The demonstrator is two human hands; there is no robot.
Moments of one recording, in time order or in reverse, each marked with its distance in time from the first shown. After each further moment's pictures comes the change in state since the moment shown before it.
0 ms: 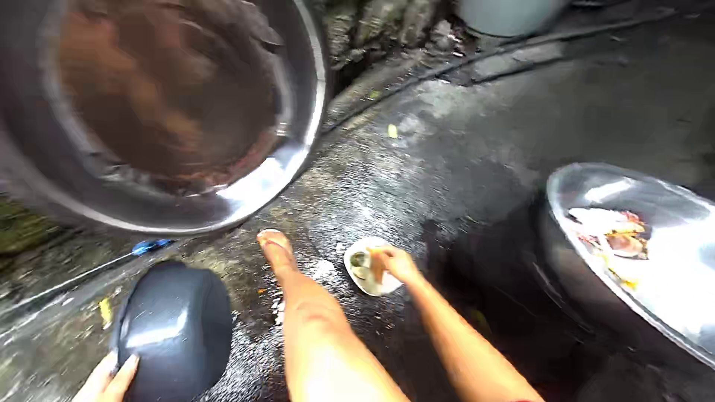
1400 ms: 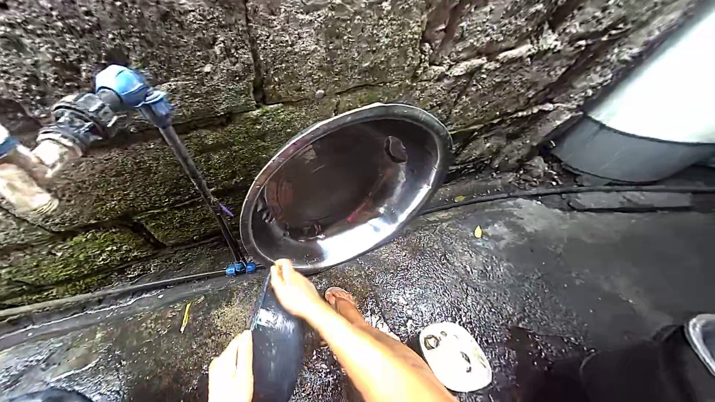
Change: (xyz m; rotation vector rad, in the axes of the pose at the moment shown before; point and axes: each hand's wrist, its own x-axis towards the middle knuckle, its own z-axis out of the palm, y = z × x) left_hand -0.008 0.027 -0.004 0.069 0.361 0.351; right_hand -0.153 -0.360 0.226 -0.196 -0.411 -0.634
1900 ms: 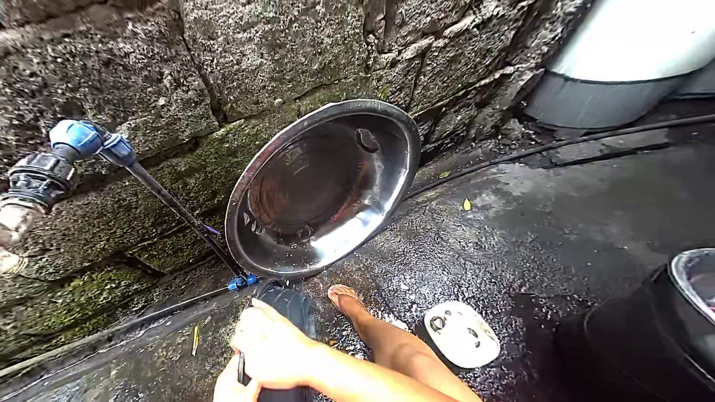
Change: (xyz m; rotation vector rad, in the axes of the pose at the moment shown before) left_hand 0.004 -0.008 -0.011 -0.082 -0.239 -0.106; right_hand -0.052 -0.015 0.029 -0.315 -0.033 -0.752
